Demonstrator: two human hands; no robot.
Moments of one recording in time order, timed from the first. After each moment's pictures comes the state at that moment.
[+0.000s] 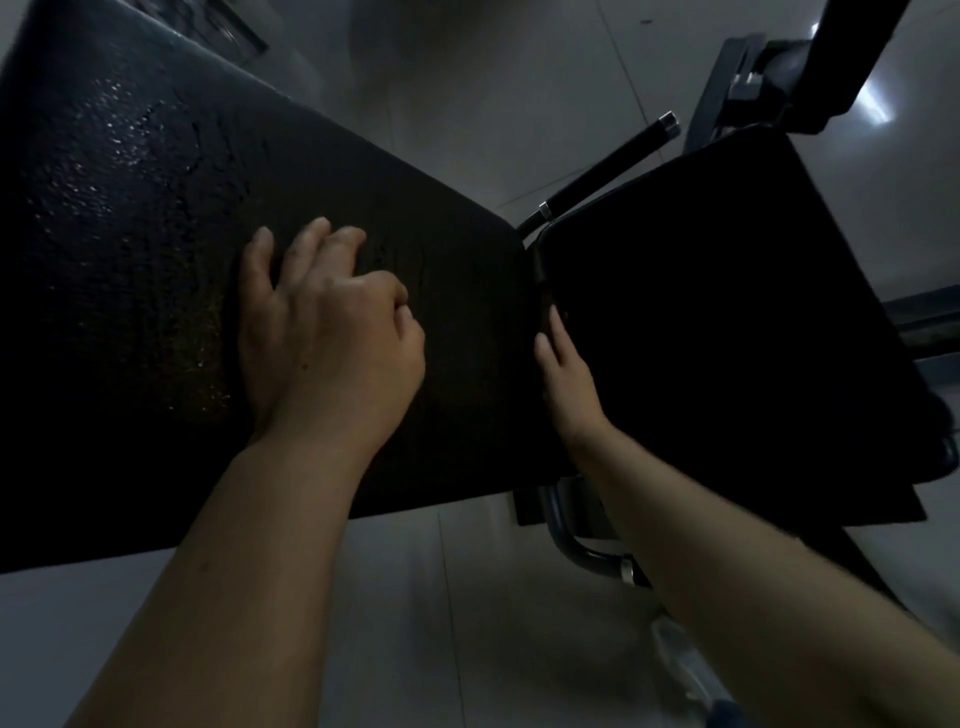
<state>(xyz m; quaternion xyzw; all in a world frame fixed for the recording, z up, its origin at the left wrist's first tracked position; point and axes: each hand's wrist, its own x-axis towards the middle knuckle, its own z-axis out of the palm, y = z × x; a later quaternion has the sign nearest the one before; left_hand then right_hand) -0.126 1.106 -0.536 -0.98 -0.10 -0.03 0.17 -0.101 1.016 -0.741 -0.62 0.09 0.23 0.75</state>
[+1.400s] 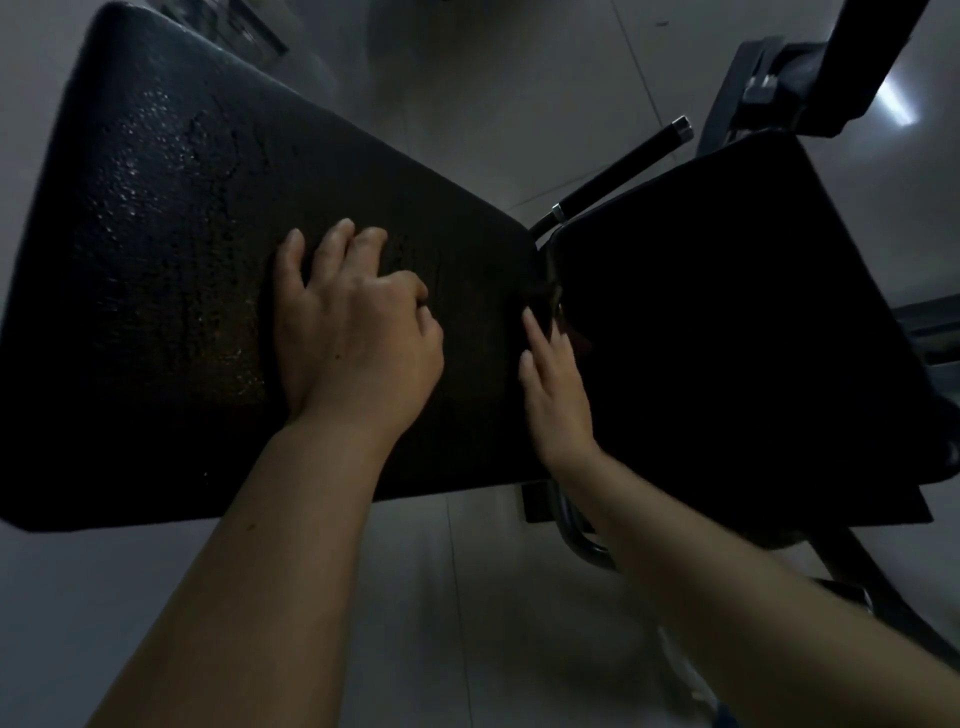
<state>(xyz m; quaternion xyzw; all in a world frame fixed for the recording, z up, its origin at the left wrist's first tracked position) -0.126 1.104 -0.535 -0.98 -0.10 -0.02 0.19 -0.124 1.022 -0.720 -0.75 -0.02 0.17 0.63</state>
